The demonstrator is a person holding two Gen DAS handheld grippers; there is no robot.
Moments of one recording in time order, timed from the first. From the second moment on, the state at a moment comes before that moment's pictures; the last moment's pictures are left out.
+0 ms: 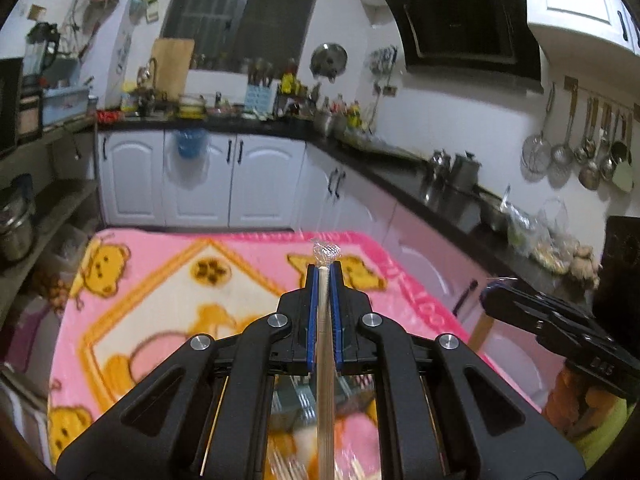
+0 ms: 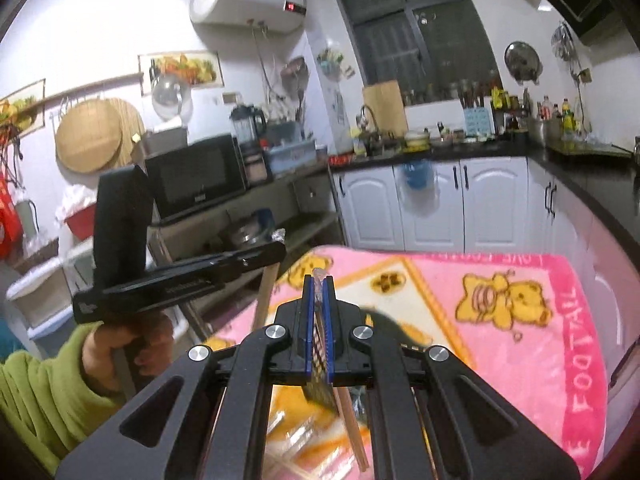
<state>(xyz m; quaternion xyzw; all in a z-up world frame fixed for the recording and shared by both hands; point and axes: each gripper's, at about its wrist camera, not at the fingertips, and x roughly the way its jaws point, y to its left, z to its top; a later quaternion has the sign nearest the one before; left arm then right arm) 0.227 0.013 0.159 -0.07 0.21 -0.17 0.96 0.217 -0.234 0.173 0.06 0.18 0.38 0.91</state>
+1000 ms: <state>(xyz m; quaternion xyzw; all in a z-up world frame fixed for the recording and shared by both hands) 0.292 0.012 0.119 -0.07 0.16 -0.10 0.98 0.299 -0.217 0.150 0.09 0.14 0.29 0.94</state>
